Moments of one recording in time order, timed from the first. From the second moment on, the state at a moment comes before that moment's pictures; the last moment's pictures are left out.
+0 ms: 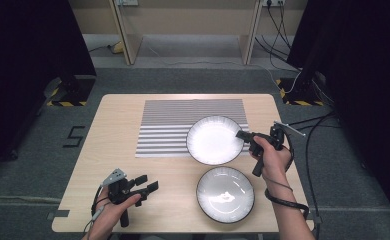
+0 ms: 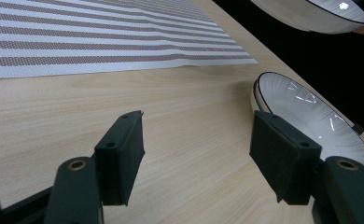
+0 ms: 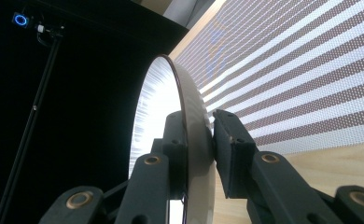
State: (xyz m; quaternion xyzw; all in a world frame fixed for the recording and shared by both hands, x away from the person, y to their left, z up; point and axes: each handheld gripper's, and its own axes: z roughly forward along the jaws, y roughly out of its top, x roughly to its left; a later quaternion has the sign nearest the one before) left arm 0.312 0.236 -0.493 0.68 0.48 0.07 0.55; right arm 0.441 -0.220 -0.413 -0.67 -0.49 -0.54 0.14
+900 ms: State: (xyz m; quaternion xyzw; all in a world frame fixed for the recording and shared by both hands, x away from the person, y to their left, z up) left arm 0.313 0.239 -0.493 0.68 0.48 0.07 0.55; right arm 0.456 -0.210 -0.409 -0.68 -0.48 -0.54 0.14
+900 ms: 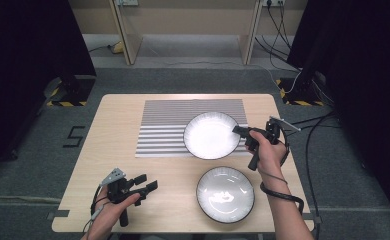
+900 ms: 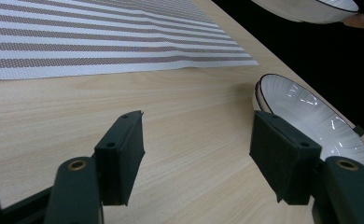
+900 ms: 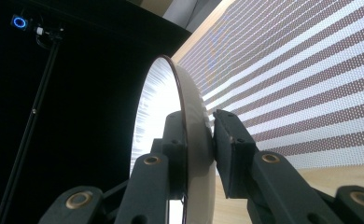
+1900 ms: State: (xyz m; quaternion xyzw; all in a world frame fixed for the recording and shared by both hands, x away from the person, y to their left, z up) left arm 0.315 0.241 -0.493 0.68 0.48 0.07 0.55; right arm 0.474 -0.200 -0.406 -0.68 -0.48 -0.54 0.14
